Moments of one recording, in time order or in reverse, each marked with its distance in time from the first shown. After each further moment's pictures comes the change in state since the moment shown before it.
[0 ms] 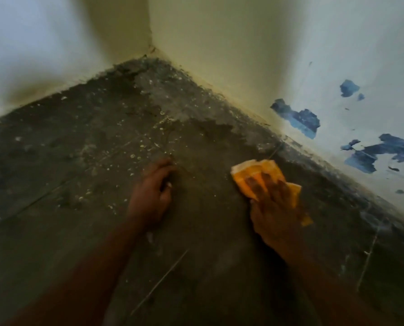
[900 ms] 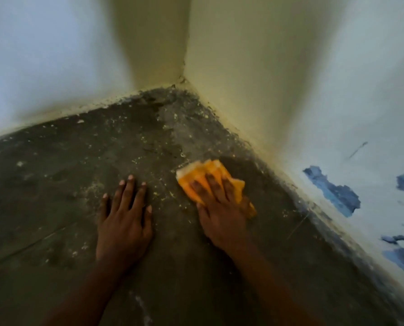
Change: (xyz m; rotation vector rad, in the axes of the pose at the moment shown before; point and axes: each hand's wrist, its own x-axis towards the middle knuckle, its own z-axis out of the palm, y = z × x) left_hand 0.045 -0.055 -0.037 0.474 0.176 -0.236; right_hand 0.161 -0.151 0.020 0.030 -0.090 -0.324
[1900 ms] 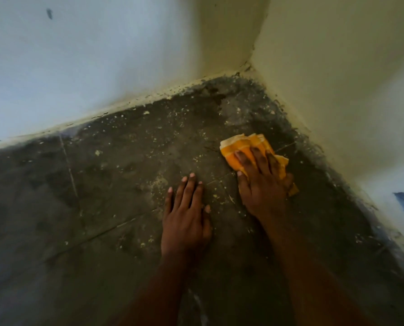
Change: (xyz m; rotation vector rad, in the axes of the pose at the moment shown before) left_hand 0.009 0.000 -0.001 -0.072 0.004 -0.039; right_hand 0.101 -0.038 0.009 -0.055 0.044 0.016
